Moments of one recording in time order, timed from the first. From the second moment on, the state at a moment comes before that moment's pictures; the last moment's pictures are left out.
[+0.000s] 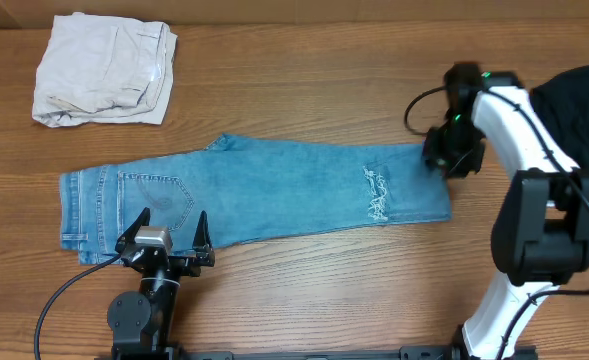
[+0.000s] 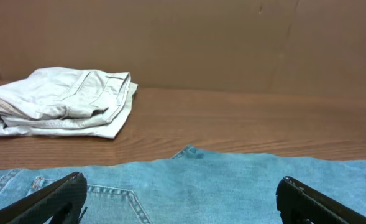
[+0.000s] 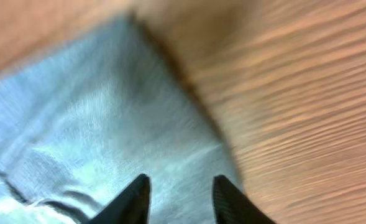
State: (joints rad) left arm 0.03 0.01 0.01 -0.06 0.13 -0.10; right arm -0.03 2.02 1.61 -1.23 -0.01 0.37
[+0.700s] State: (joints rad) left arm 0.03 0.01 0.01 -0.06 0.13 -0.10; right arm -0.17 2.01 1.42 -1.02 -0.27 0.00
